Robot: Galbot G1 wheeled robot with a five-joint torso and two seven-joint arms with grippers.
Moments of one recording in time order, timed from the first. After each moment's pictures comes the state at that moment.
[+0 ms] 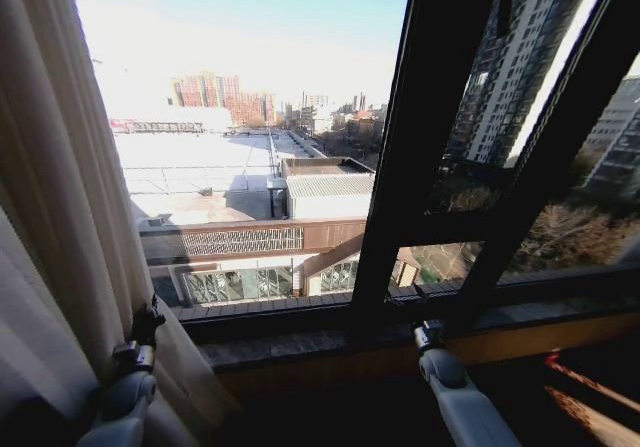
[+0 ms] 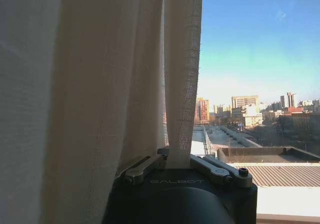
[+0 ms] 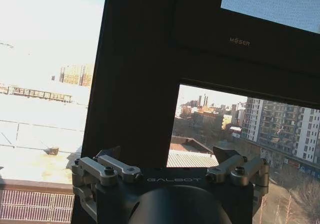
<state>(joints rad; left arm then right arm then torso) 1.16 -1.18 -0.76 -1.44 -0.33 -0.23 -0.06 -1.04 1.19 0.48 1.40 0.21 0.19 0.01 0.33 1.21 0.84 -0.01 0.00</state>
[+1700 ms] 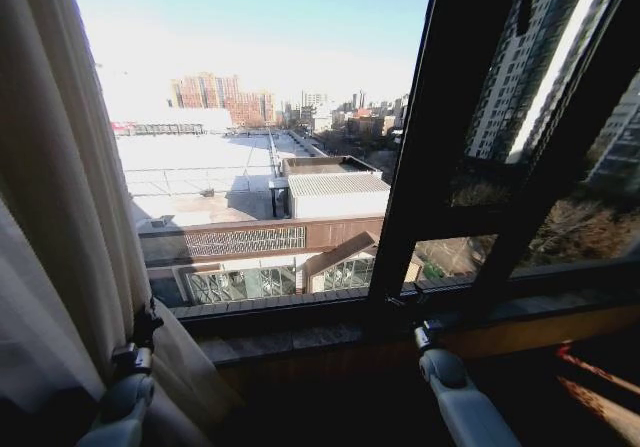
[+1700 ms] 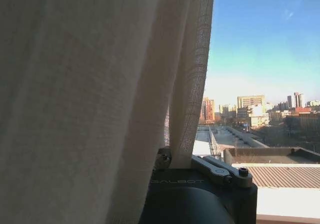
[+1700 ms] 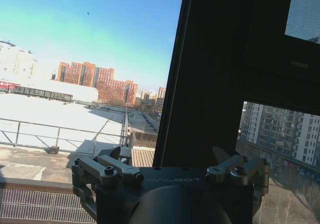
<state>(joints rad) 1.16 -1.17 -0.77 -1.41 -0.34 -0.24 -0.07 -1.04 1.19 0.48 1.40 0.21 0.19 0.01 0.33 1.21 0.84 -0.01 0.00</state>
